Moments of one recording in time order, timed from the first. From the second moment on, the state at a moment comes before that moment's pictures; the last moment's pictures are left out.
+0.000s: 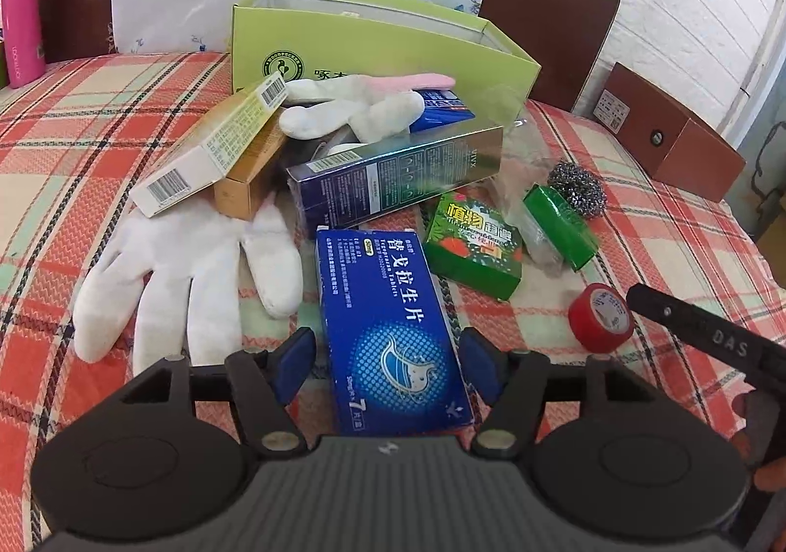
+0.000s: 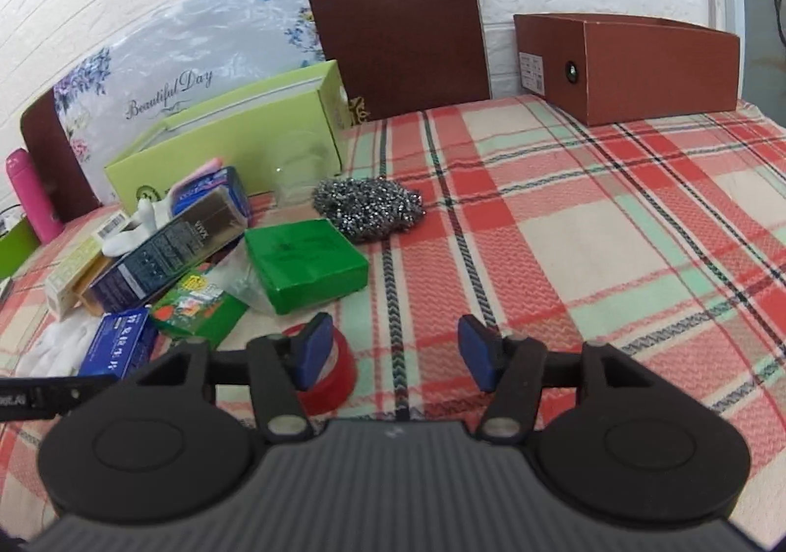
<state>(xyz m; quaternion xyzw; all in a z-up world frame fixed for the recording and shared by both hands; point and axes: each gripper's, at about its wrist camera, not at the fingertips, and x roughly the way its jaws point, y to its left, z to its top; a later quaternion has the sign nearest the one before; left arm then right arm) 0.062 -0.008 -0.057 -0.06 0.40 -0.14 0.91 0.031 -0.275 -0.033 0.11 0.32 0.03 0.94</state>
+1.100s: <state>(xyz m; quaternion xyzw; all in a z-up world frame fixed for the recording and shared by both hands) 0.050 -0.010 -0.041 -0.01 0.37 -0.18 0.91 0.025 -0.223 -0.035 0.01 0.33 0.13 0.94</state>
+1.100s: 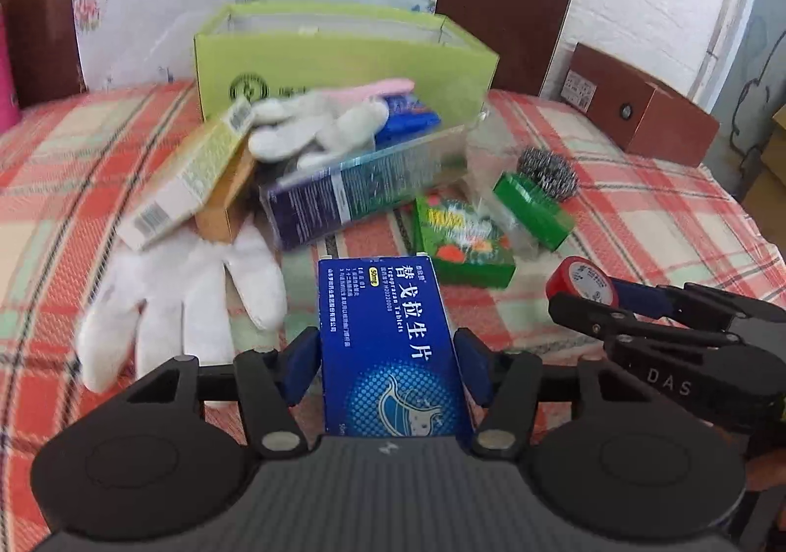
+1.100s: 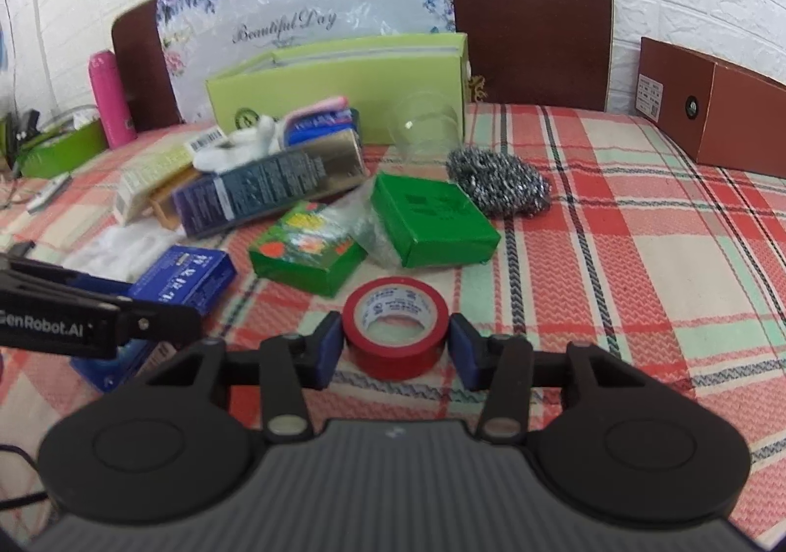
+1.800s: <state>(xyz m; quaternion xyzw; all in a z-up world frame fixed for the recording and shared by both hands) 0.218 -0.005 0.074 -0.09 0.28 -0.20 0.94 0.174 -0.188 0.065 -0.01 0.20 0.13 0.97</state>
